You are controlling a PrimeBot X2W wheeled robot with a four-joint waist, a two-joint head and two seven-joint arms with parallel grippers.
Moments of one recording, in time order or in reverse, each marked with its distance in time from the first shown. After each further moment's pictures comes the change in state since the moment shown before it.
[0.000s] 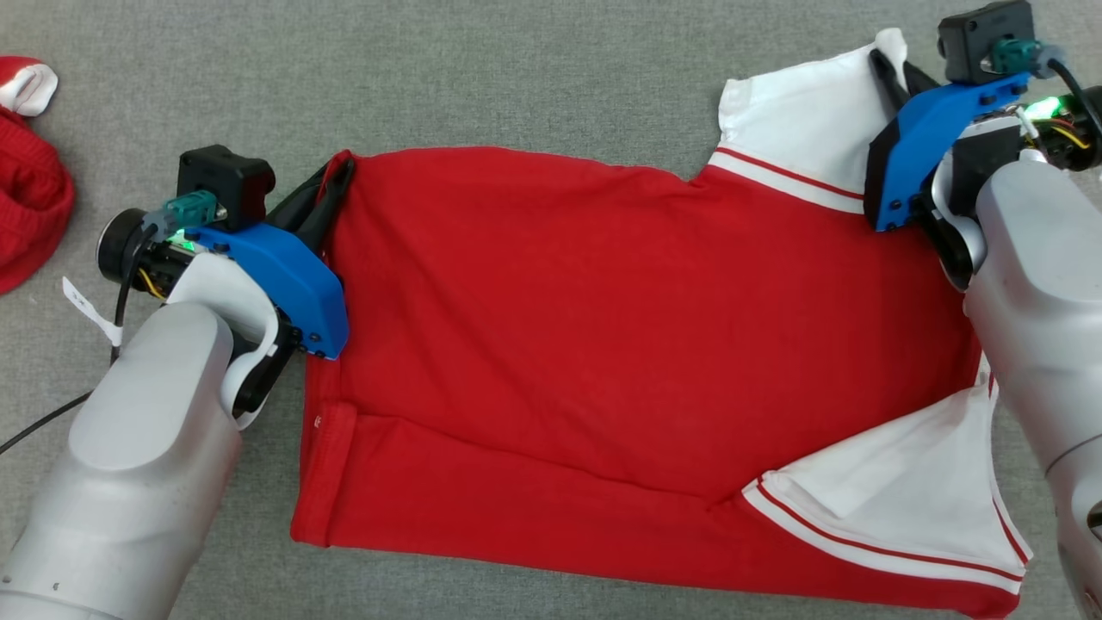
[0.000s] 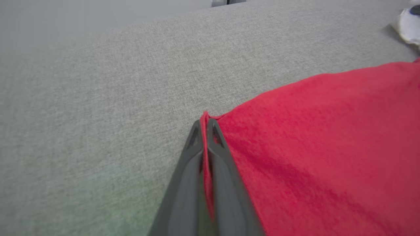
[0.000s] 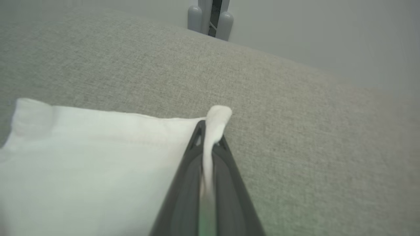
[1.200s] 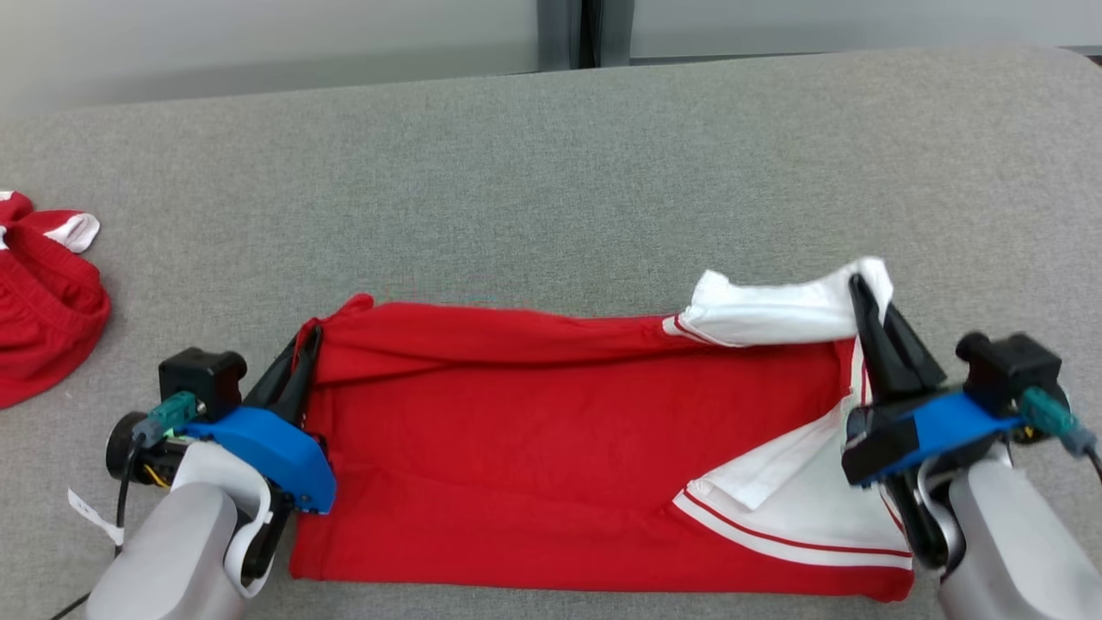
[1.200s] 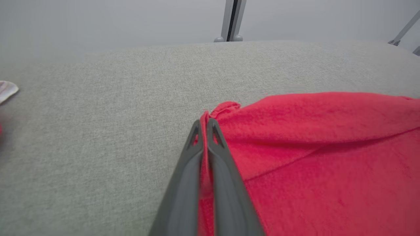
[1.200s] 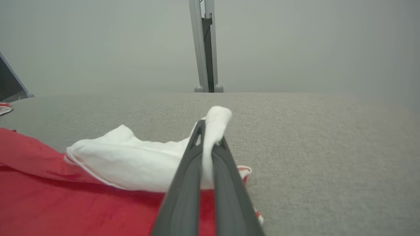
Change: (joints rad) left arm 0.307 0.023 0.033 -0.024 -0.082 0.081 -0.183; right arm 0.688 -0.003 -0.108 -0.611 0.152 -0.001 -0.269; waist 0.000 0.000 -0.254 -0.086
